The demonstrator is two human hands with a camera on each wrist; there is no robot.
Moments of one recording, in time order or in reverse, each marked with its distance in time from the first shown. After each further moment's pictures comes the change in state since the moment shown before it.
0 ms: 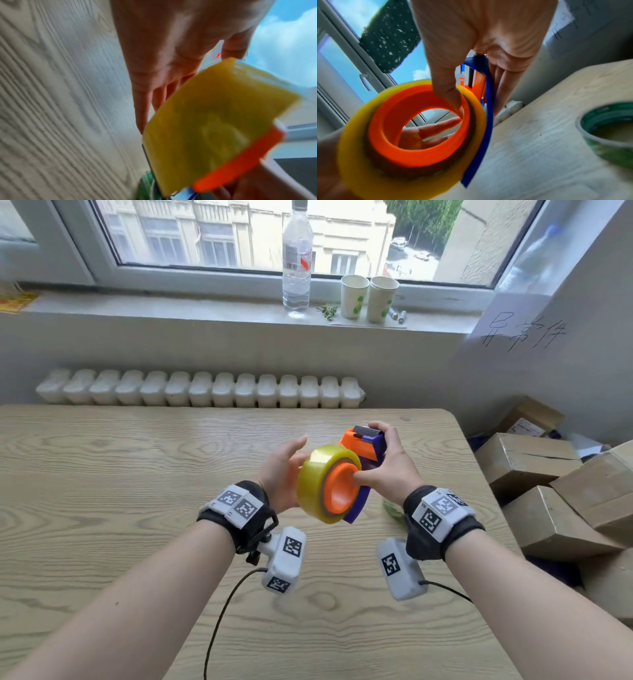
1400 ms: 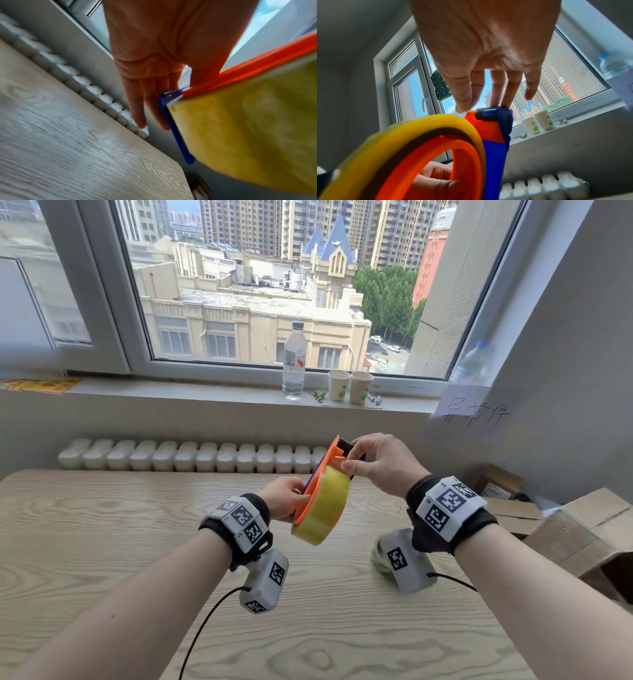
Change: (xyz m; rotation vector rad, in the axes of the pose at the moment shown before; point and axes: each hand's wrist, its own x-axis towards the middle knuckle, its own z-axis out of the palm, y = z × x) left_hand -0.053 0.053 0.027 0.729 0.177 0.282; right_hand -0.045 -0.120 -0.051 -0.419 0.053 -0.336
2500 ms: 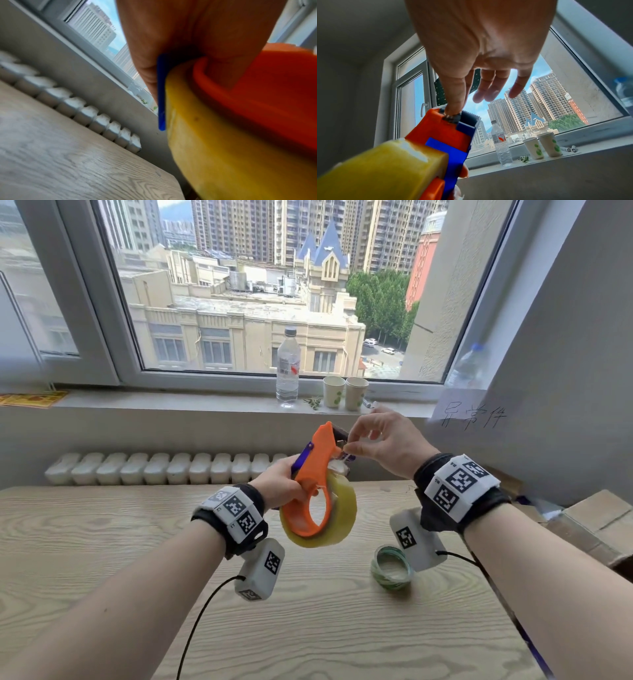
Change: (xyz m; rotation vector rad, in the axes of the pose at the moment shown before) left_hand 0.006 0.038 -0.021 0.024 -0.035 0.230; right_hand 0.029 -0.008 -0.030 -0.083 0.071 -0.172
